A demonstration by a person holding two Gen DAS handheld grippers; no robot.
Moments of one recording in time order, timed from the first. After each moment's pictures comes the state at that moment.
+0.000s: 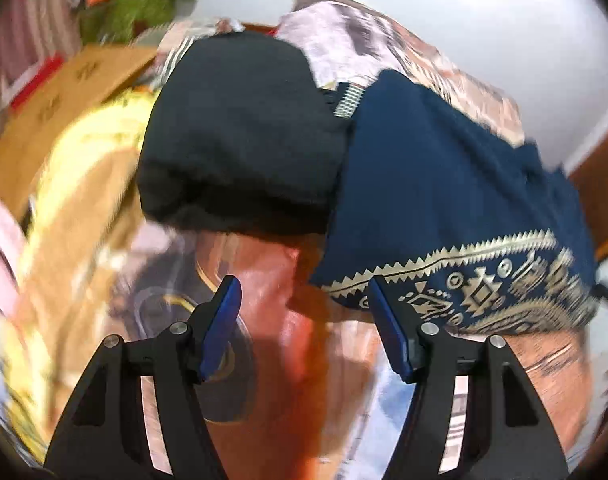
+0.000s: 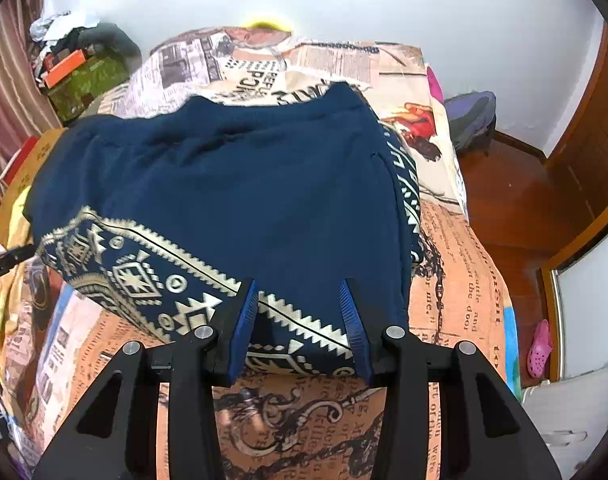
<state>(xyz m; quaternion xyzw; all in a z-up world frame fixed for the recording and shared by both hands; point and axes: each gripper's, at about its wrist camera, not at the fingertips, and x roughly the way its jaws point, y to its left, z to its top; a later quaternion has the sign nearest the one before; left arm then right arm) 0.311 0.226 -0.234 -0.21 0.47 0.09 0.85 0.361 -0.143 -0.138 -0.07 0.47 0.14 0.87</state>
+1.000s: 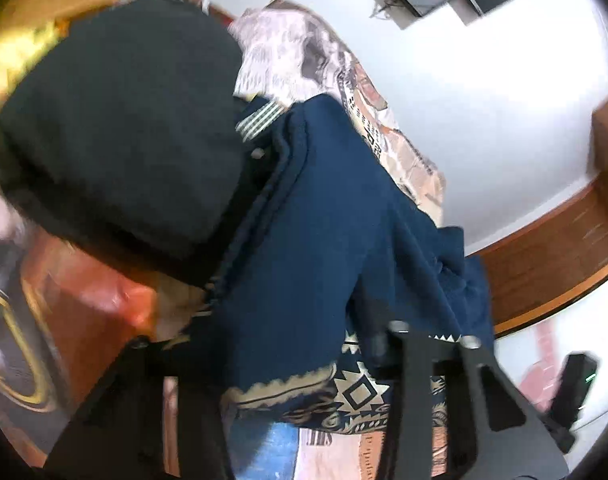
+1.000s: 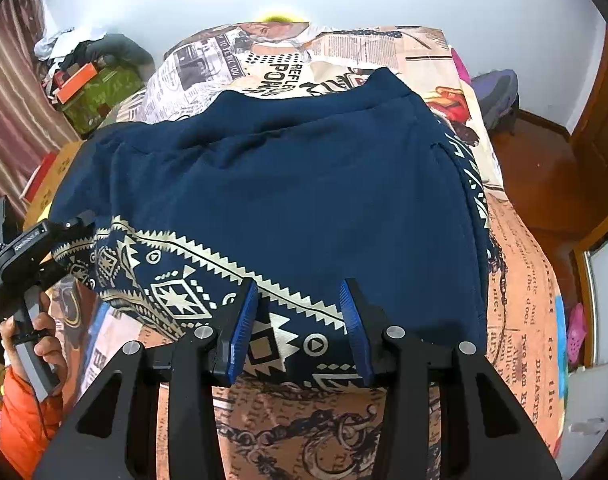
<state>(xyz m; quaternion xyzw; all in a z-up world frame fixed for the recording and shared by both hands) 0.375 0.194 -0.241 -0.36 0.37 0.00 0.86 0.369 -0.119 -0.150 -0.02 0.50 0.17 0.85</state>
